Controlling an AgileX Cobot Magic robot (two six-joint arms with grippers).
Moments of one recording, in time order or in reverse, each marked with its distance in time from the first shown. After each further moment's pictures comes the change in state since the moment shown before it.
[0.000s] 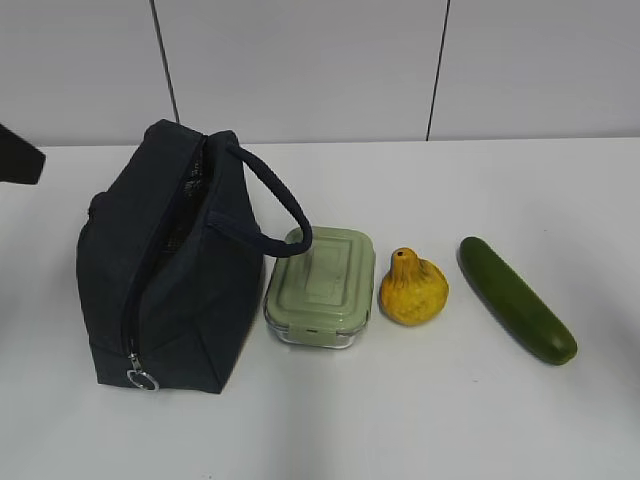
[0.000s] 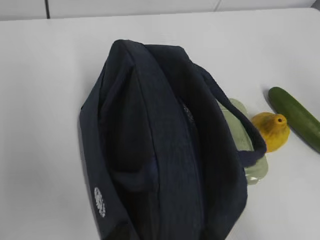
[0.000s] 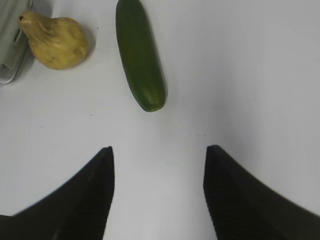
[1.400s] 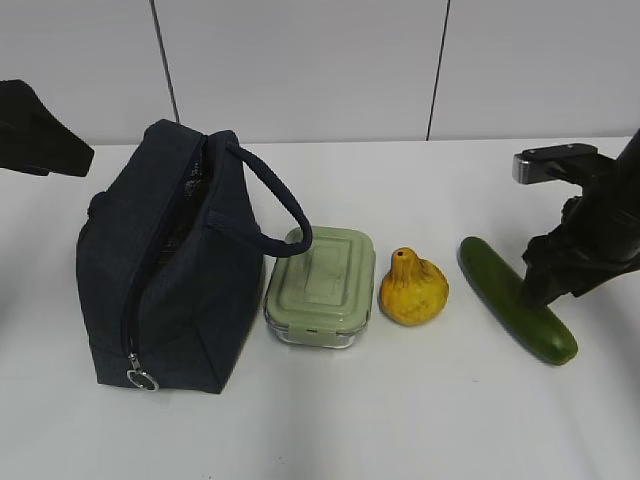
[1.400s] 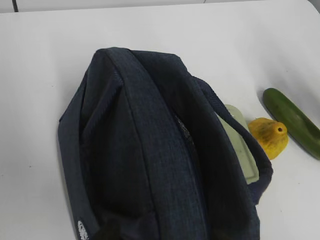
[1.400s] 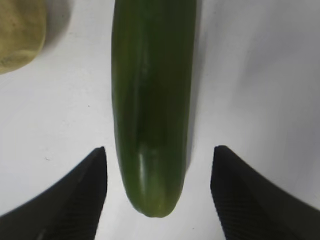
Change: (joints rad) left arm 0.000 0.191 -0.080 -0.096 -0.022 0.101; right arm 0.000 0.988 -0.442 0.137 -0.026 -0.376
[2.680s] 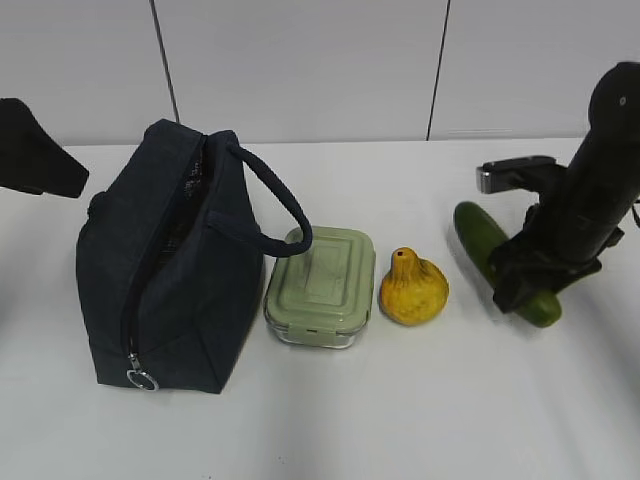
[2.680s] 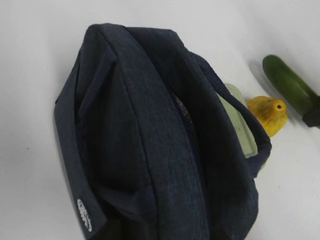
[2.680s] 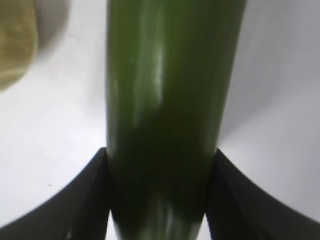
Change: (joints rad) left arm 0.000 0.000 0.000 0.033 0.061 0.000; right arm 0.074 0.118 -0.080 -0.046 0.025 0.081
